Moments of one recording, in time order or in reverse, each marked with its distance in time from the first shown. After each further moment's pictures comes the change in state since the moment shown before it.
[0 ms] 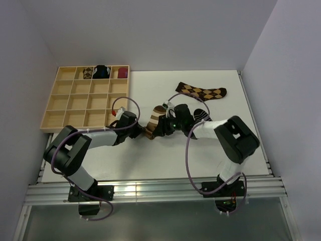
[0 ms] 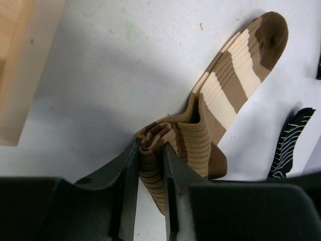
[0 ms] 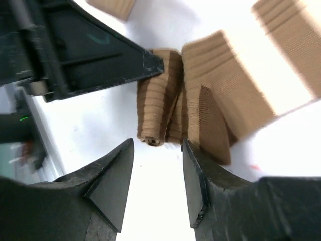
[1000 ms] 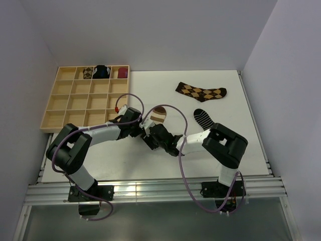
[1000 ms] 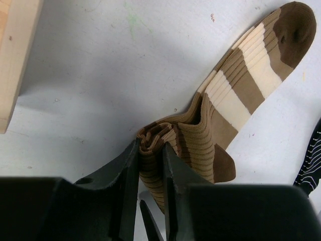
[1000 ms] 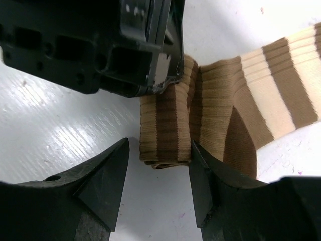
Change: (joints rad) left arm -0.027 0.028 0.160 -0.280 -0.041 0.052; right arm 0.414 -0.029 -0.024 0.016 0.794 -0.468
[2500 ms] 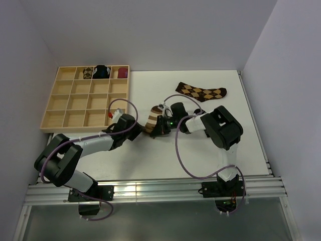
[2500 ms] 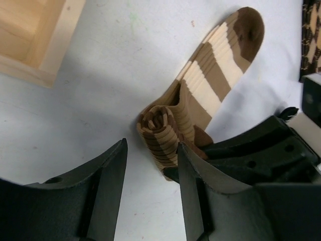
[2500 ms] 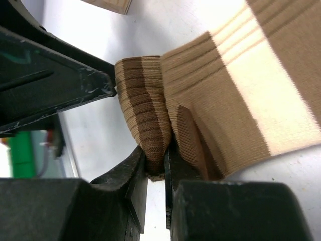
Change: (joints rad) left arm -0.011 -0.163 -0.201 0.206 -0.035 -0.099; right arm -0.442 0.214 0.130 0.010 -0.949 0.475
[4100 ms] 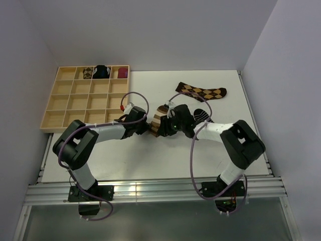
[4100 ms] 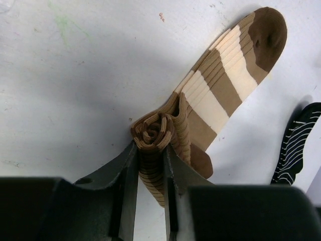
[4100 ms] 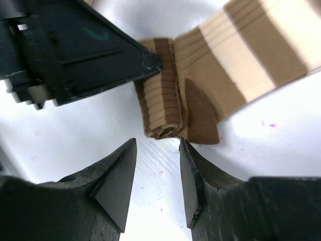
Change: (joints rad) left arm -0.022 0.241 0.237 -0.078 0.043 0.067; right arm 0.050 -0.320 -0.122 -0.201 0.370 -0.107
